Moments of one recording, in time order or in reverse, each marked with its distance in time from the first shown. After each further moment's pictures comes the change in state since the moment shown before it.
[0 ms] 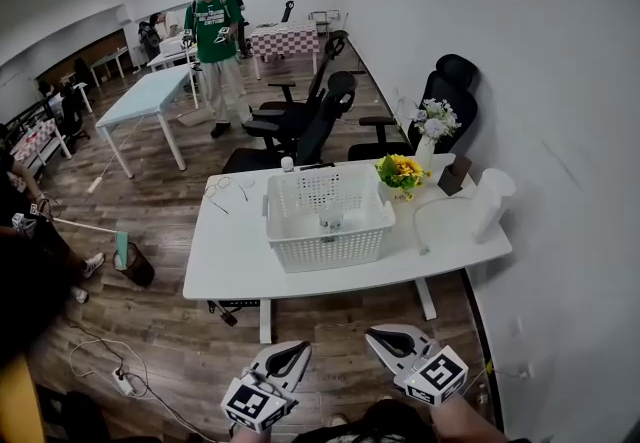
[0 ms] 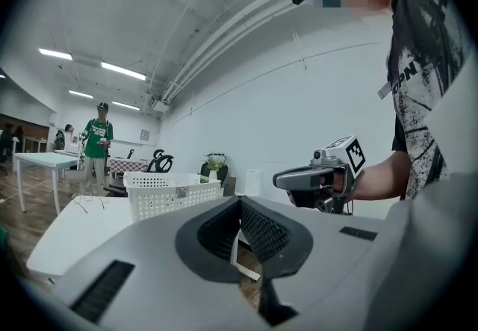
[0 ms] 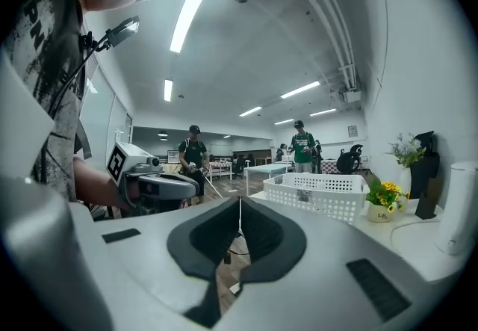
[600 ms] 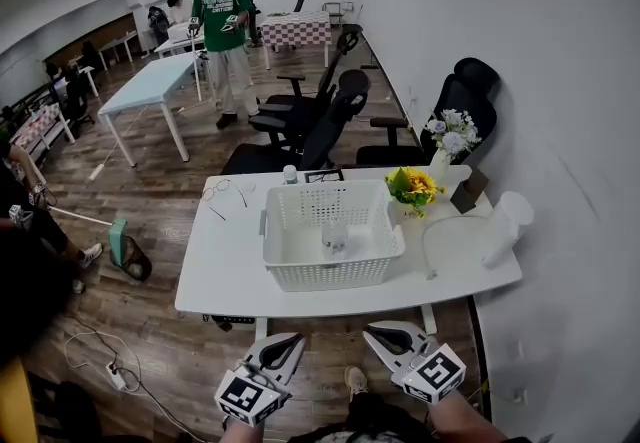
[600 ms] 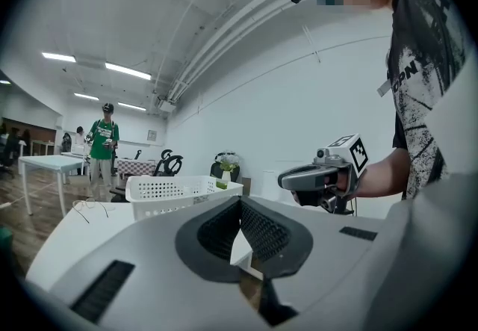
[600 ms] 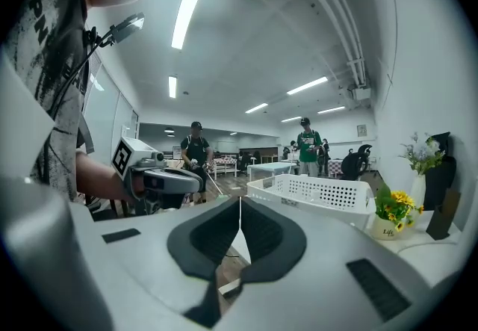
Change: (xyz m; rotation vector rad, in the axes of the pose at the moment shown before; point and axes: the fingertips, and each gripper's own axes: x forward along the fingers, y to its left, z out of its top) left arm 0.067 0.073 0.014 -0.024 0.007 0.059; right arm 0.056 -0.080 0.010 -0.027 0.021 0.059
